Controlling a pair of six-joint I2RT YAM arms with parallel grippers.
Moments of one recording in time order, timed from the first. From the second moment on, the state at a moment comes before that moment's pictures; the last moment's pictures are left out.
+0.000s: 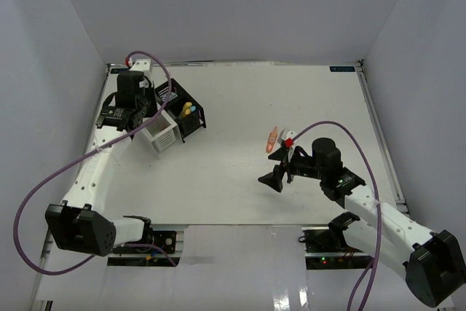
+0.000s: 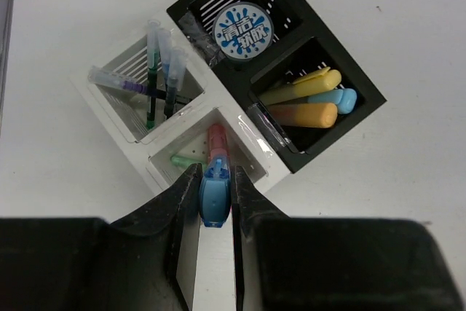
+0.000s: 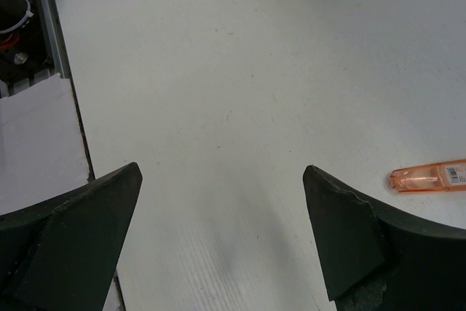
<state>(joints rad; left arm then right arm) -0.18 1.24 1.26 -0.60 -0.17 -0.11 0.57 0.85 0.42 0.08 -0.65 -0.08</state>
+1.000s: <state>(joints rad) -0.10 1.14 1.02 -0.41 -0.02 -0.21 0.57 1.17 0.59 -0.04 -0.09 0.22</state>
